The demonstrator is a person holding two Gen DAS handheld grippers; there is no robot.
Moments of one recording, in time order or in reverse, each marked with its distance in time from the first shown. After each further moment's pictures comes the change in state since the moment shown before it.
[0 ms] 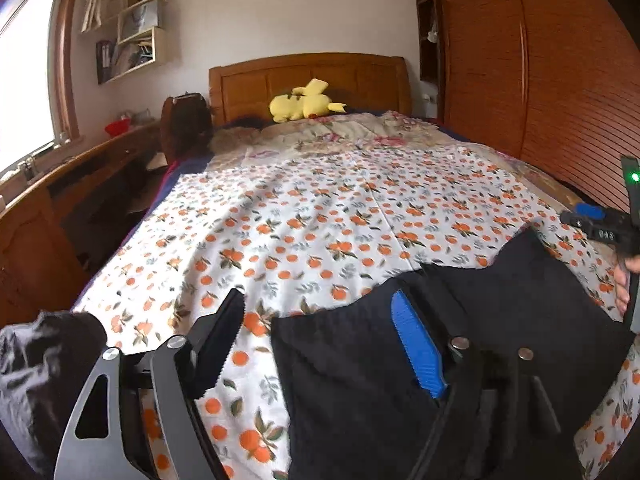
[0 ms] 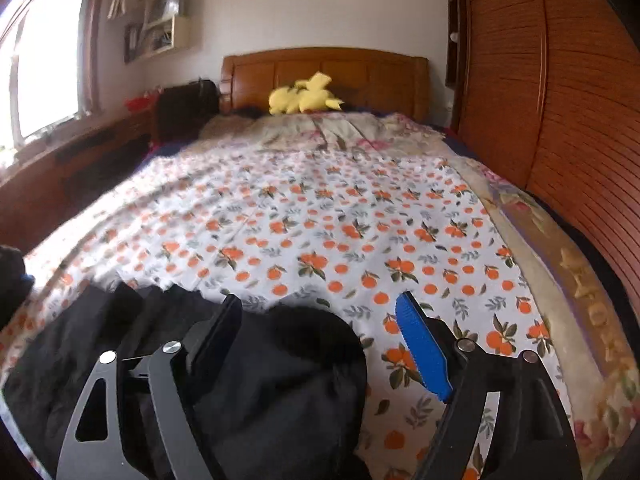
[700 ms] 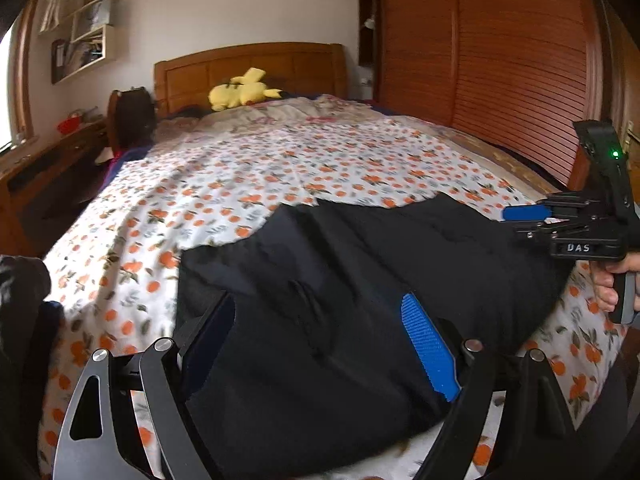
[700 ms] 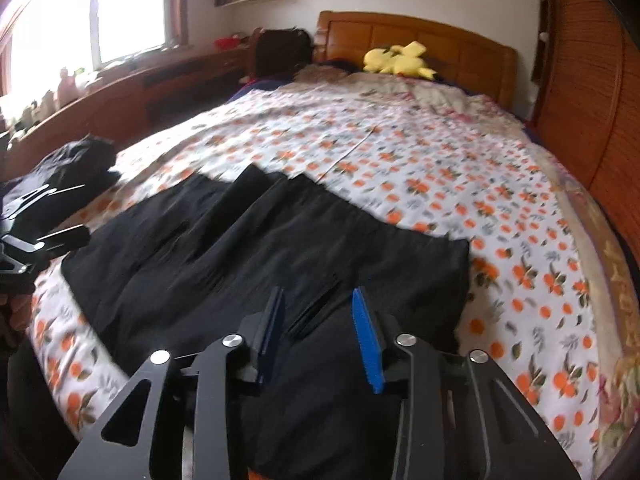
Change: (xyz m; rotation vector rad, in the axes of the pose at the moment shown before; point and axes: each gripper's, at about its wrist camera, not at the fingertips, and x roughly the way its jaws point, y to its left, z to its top) left arm -0.051 -0.088 -0.094 0.073 0.031 -0.193; right arm -0.076 0.077 -0.099 -0.224 0.167 0.224
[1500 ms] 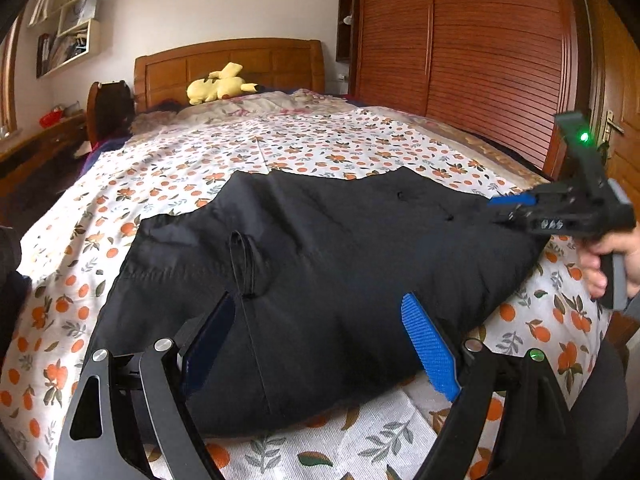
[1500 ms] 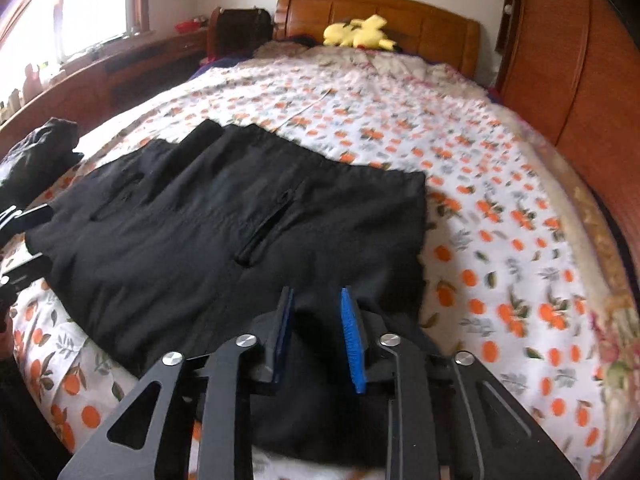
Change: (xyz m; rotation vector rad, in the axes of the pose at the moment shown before) left arm 0.005 -0.032 -0.046 0.004 -0.005 -0.075; right arm -0.009 -0.026 -0.046 0.084 0.057 -0.150
